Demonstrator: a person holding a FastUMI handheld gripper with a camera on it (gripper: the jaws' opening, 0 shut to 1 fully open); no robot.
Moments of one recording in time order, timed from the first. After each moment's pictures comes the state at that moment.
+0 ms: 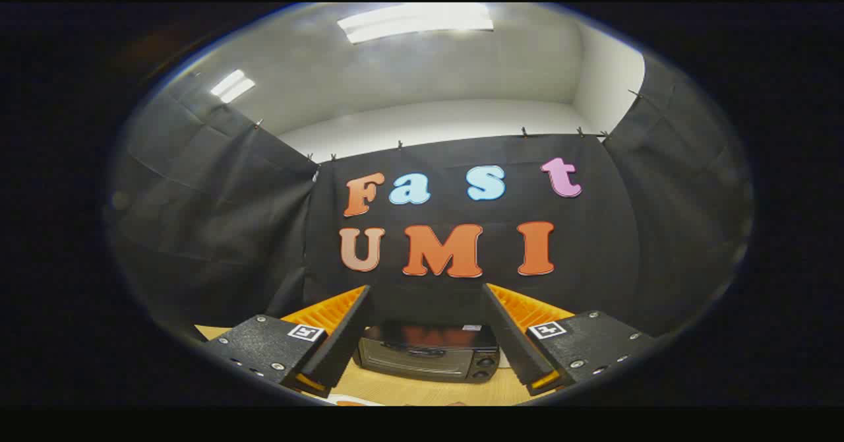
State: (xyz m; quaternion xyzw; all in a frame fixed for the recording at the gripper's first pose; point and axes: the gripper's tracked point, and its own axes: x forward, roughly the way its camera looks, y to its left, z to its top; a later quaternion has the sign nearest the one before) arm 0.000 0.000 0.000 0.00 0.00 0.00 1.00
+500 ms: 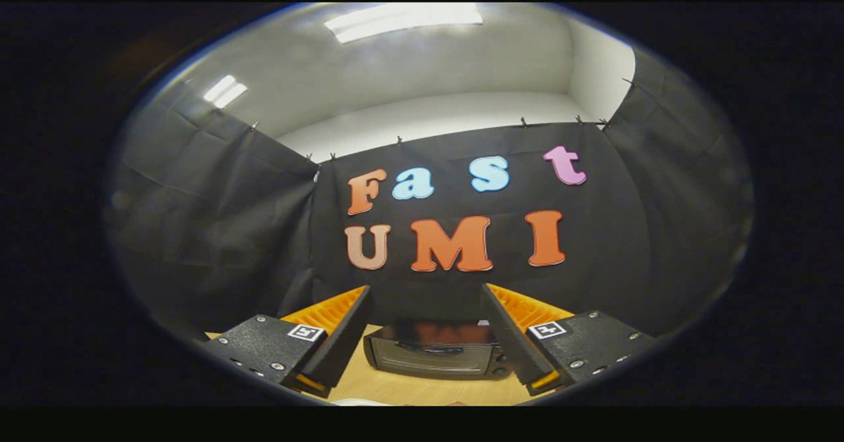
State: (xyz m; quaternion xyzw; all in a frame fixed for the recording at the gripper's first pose) arm 0.020 0.021 -0.016 0.03 0.01 0.01 1.00
